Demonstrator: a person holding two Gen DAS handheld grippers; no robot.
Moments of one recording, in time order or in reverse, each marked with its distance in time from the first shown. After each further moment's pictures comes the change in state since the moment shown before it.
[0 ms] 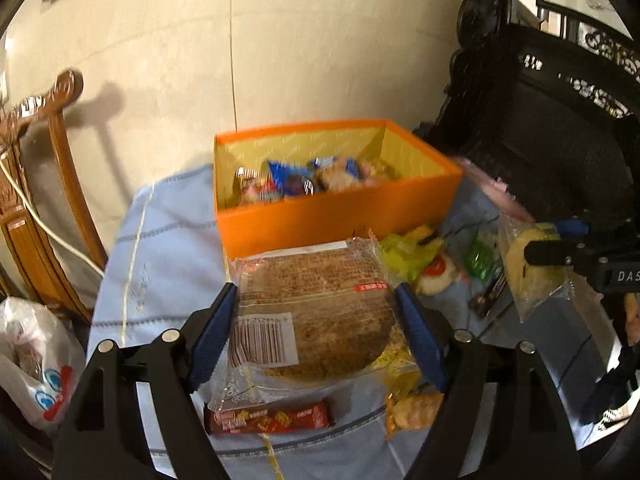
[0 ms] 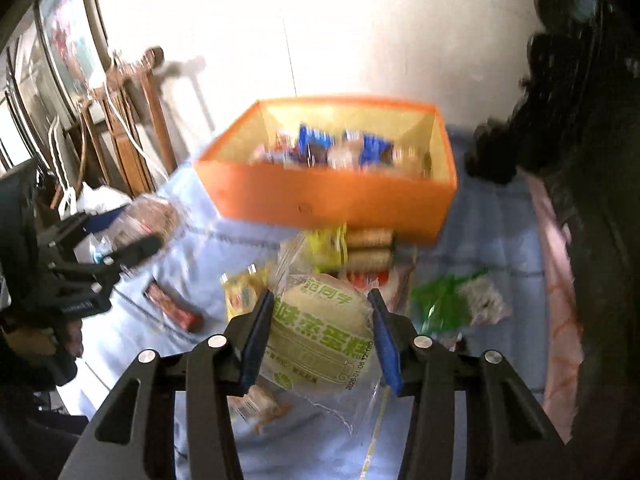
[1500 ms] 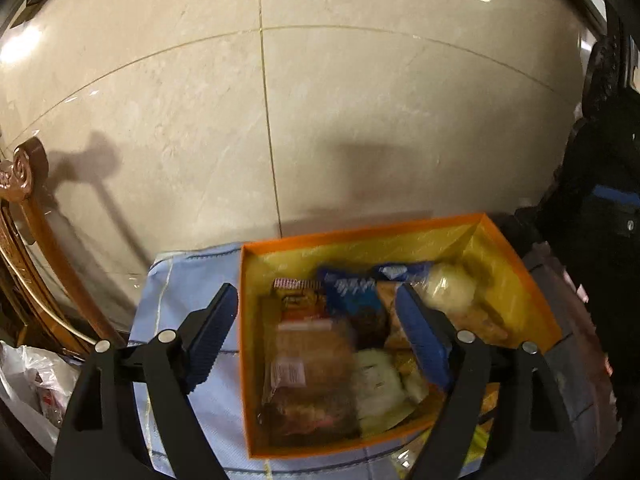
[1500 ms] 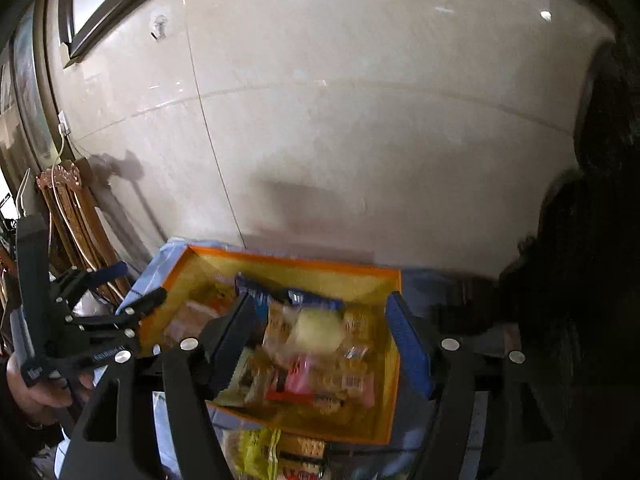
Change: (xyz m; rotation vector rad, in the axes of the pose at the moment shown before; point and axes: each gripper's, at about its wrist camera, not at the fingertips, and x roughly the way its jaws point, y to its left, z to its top) left arm 0.126 0.049 0.170 -0.094 0.024 0.172; right arm 0.048 -0.069 0.201 0.039 -0.141 -0.086
